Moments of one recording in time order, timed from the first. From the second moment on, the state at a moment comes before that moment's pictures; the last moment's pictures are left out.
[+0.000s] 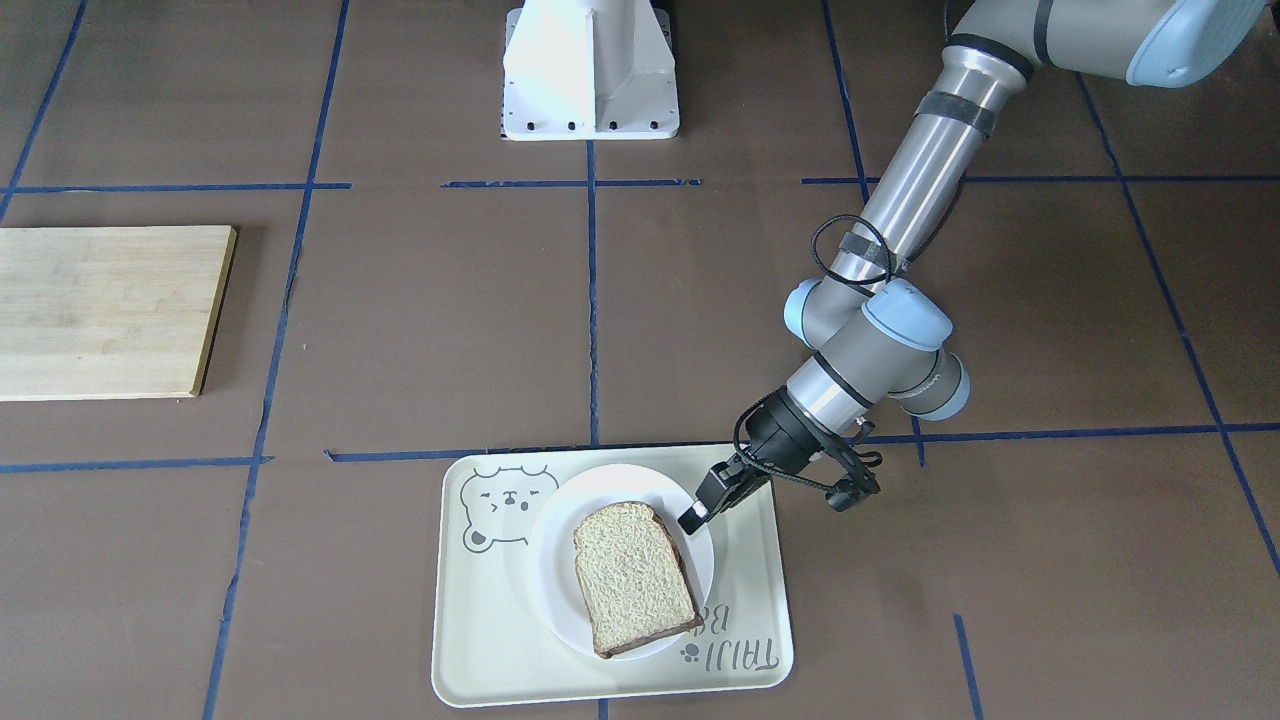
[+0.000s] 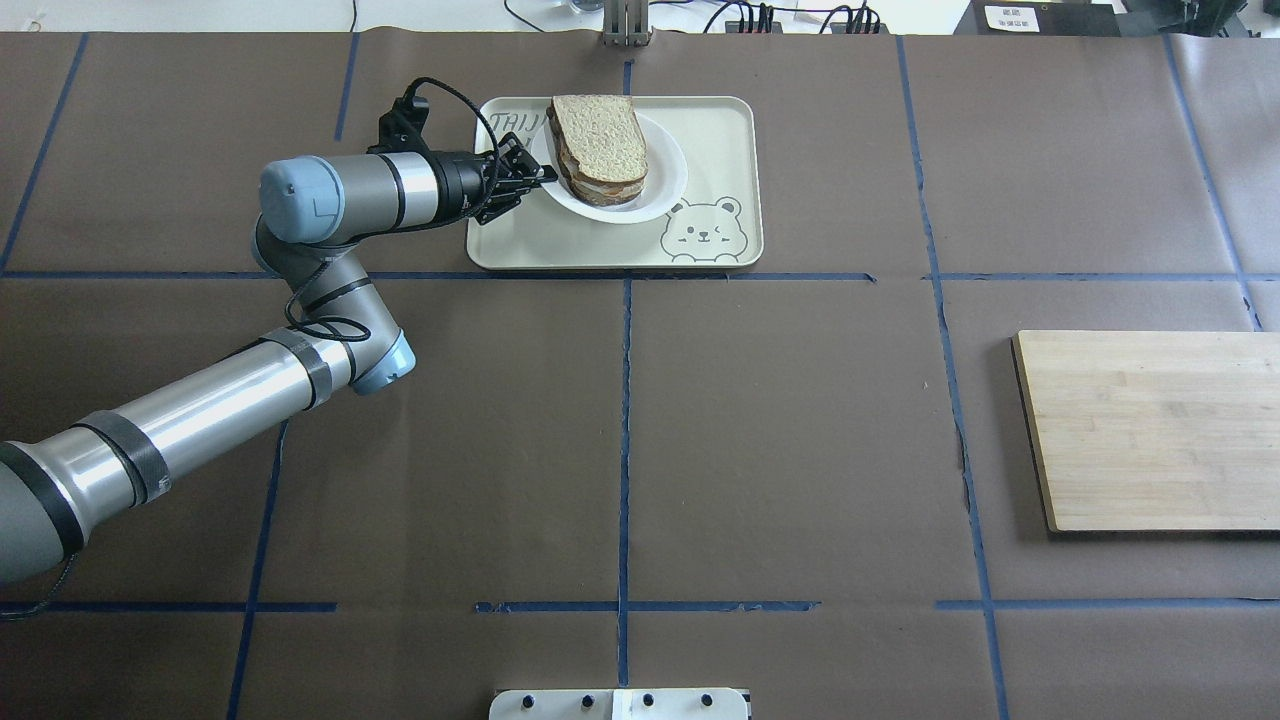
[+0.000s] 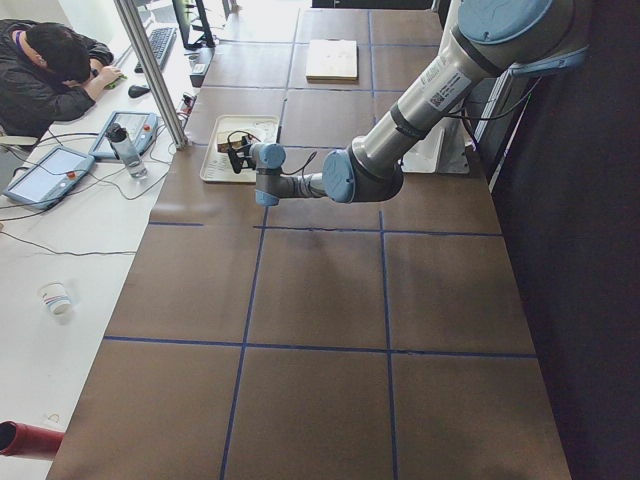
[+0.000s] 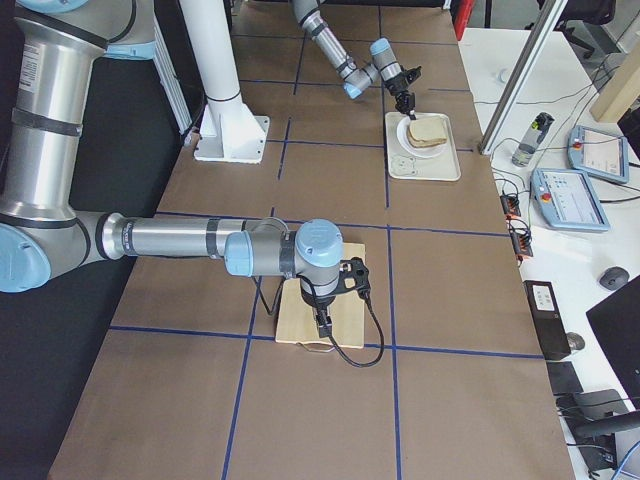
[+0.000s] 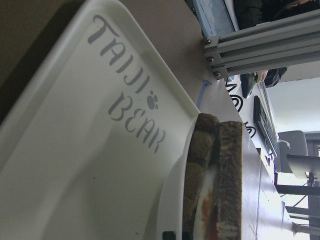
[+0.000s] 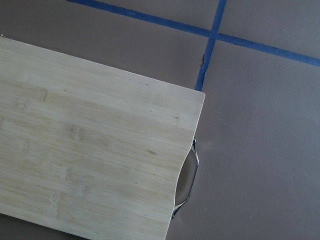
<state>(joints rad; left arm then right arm) -0.74 -2.49 -0.56 -3.31 -1.78 -1.91 1.53 -1.82 1.85 -1.55 2.35 -0.19</state>
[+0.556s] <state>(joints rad) -0.77 -2.49 -0.59 -3.16 -1.85 -1.79 1.53 -1.82 1.85 -1.55 2.35 -0.19</state>
